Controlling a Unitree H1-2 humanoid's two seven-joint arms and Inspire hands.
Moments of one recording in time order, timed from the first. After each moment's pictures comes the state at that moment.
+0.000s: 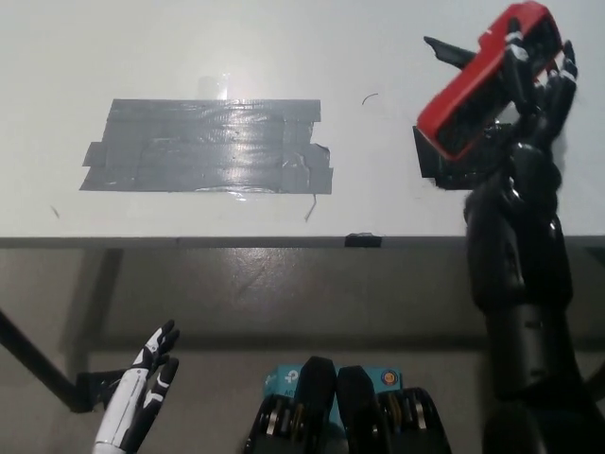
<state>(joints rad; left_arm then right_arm) 0.05 0.20 -0.04 0.10 0.21 -0.22 -0.03 -0.88 0.06 -0.33 0.52 0.20 0.08 -0.57</state>
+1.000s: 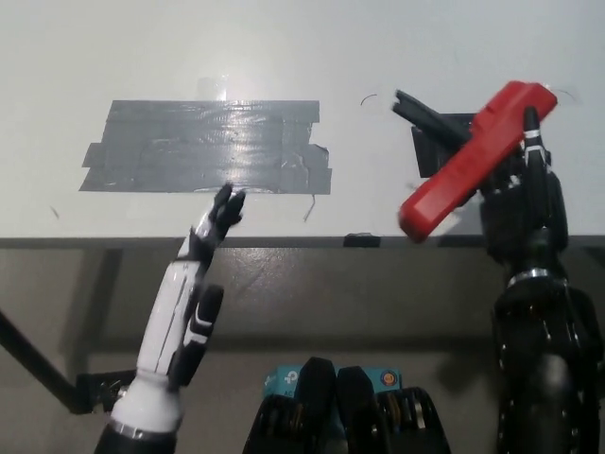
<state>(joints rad) -0.10 0.03 -0.15 -0.42 0.17 -0.14 -0.04 -0.45 0.17 -0.20 -0.17 0.75 0.32 -0.44</state>
